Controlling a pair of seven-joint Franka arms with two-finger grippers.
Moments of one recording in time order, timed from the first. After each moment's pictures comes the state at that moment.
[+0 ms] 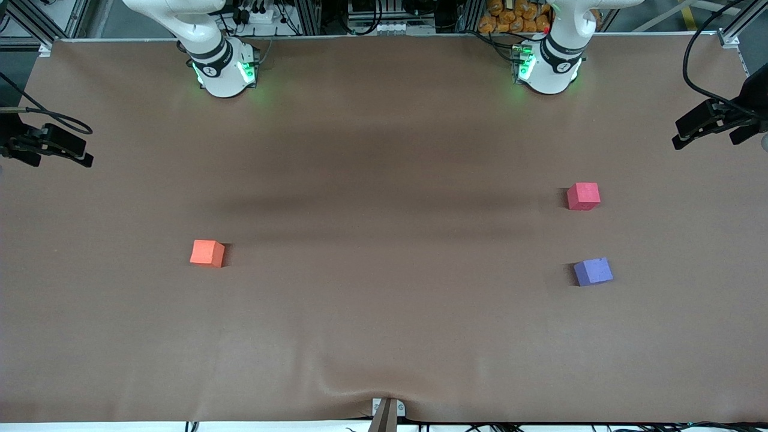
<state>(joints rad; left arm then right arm) -0.03 -0.02 -0.01 -1.50 0.01 1.48 -0.12 0.00 0.04 -0.05 -1.49 0.03 1.48 0.00</state>
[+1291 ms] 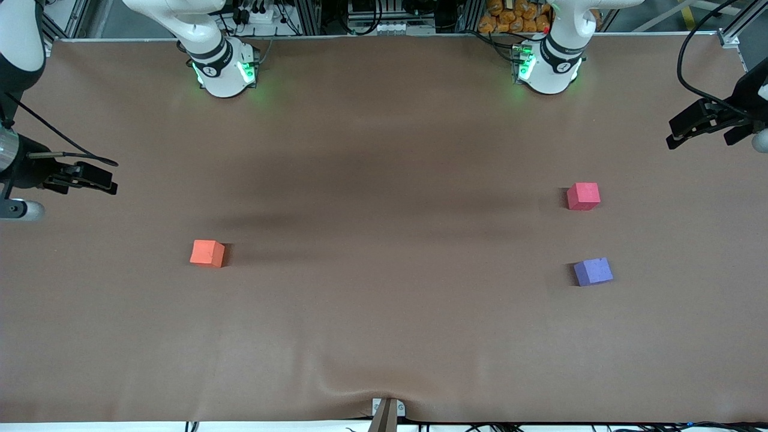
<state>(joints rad) -0.04 -0.02 -0.02 -1.50 0.01 1.48 -0.12 0.01 0.14 -0.03 -1.51 0.03 1.55 0.00</state>
